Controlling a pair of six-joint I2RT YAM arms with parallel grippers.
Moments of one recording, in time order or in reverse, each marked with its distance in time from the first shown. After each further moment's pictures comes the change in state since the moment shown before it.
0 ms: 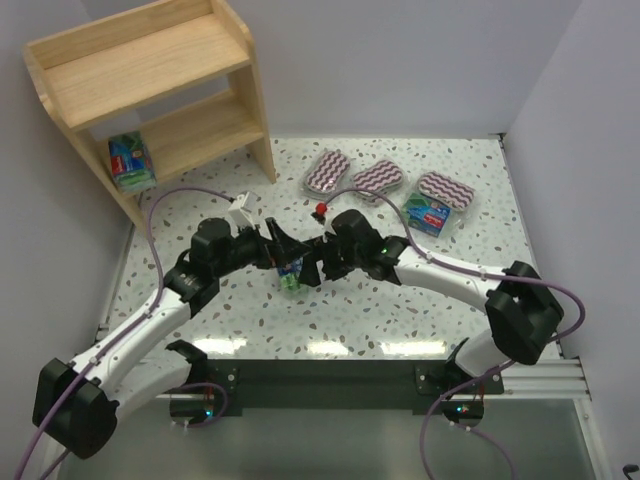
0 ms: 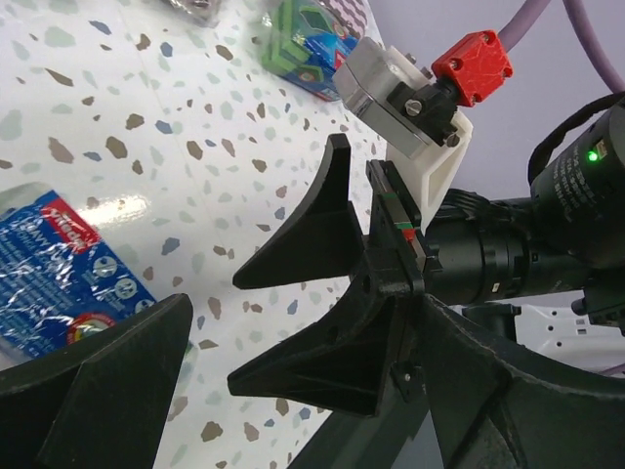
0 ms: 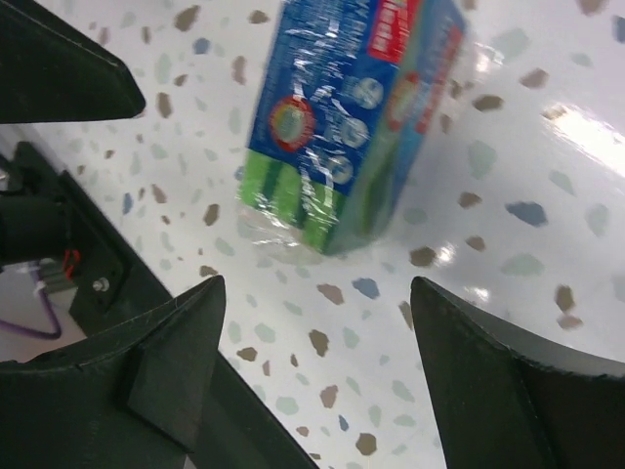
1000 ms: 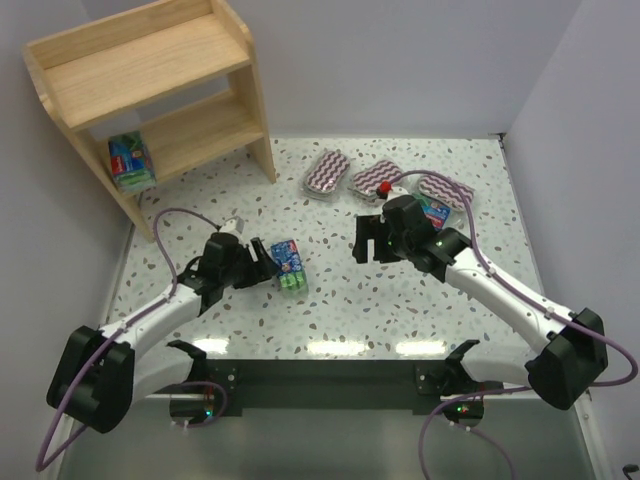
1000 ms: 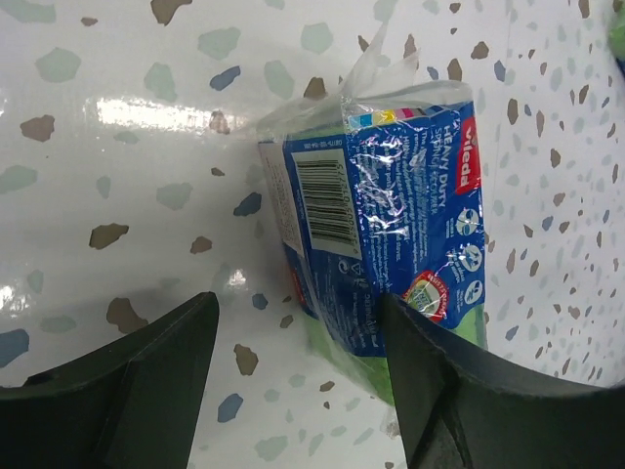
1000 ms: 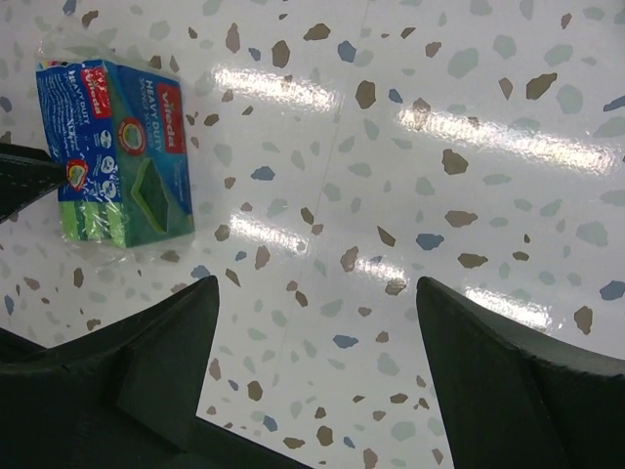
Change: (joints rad) left arm 0.077 0.158 -0.165 -0.045 -0.230 0.008; right arm -0.192 -0.304 -0.002 -0.385 0.319 0.002
